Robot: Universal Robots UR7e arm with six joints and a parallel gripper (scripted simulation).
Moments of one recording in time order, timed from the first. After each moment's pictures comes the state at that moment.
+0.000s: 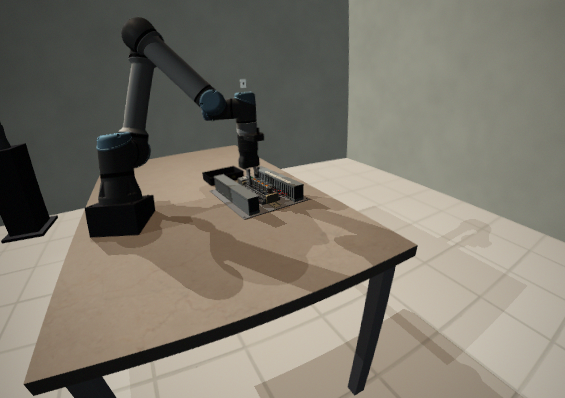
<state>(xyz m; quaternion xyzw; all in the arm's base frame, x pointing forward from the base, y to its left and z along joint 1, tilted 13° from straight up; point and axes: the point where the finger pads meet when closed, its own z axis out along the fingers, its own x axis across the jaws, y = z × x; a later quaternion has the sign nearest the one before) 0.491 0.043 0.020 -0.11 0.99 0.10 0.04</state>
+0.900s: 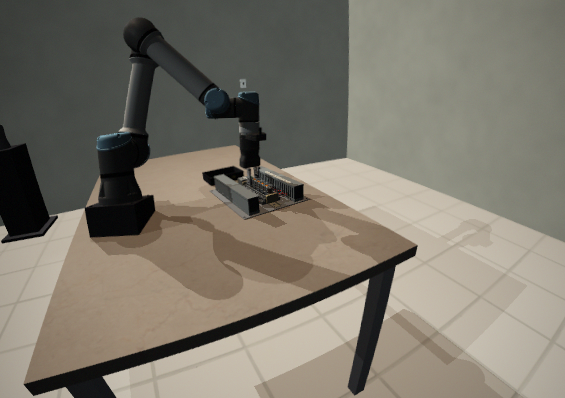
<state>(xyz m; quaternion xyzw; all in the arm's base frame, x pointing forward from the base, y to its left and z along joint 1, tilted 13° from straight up) 0.492 0.043 0.021 -0.11 0.99 0.10 0.02</state>
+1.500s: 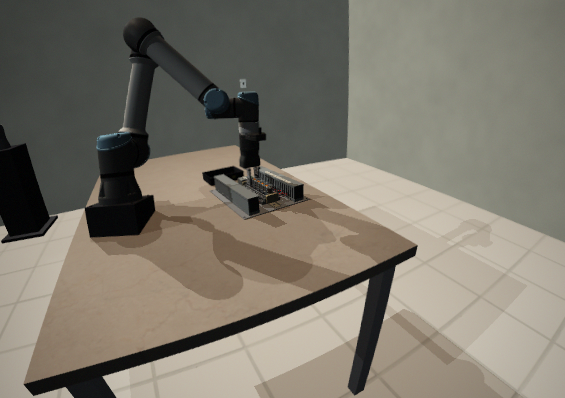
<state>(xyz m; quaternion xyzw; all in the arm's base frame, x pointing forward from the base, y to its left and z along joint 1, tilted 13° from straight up) 0.492 0.043 0.021 -0.11 0.99 0.10 0.02</state>
